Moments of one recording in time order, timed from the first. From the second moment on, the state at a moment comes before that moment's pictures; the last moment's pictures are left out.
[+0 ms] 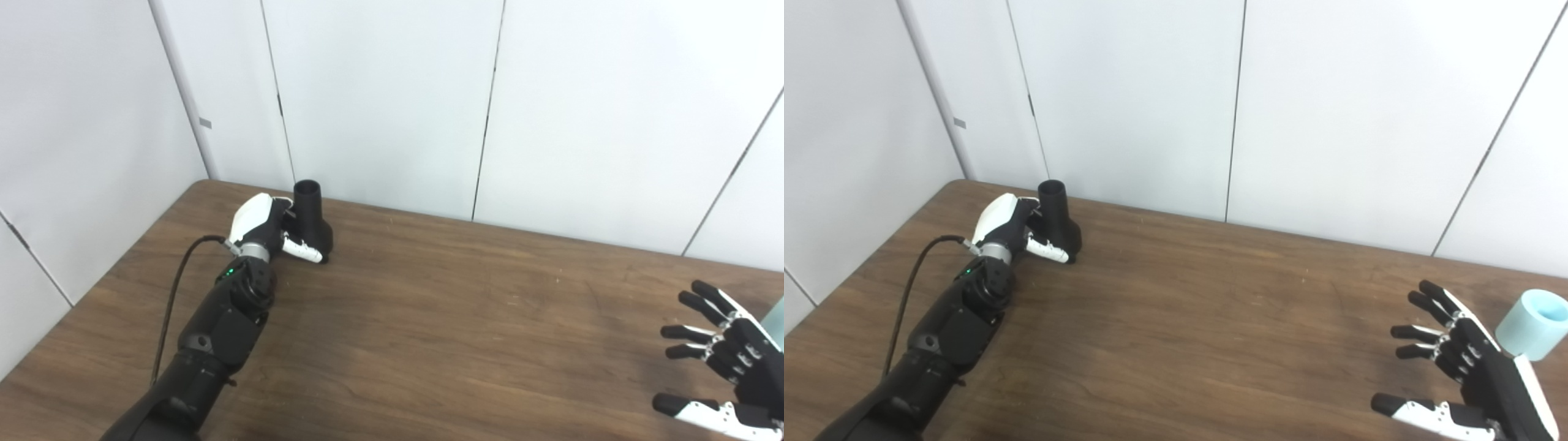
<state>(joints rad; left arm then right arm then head) -0.56 0.46 -0.08 0.49 0.49 0.32 0.07 -0.02 -0.25 -0.09 -0.37 0.11 0.14 0.17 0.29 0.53</state>
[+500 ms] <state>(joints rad) -0.55 0.46 -0.08 0.49 0.47 0.26 0.07 -0.02 -0.25 -0.09 -0.37 0.11 0.15 0.17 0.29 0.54</state>
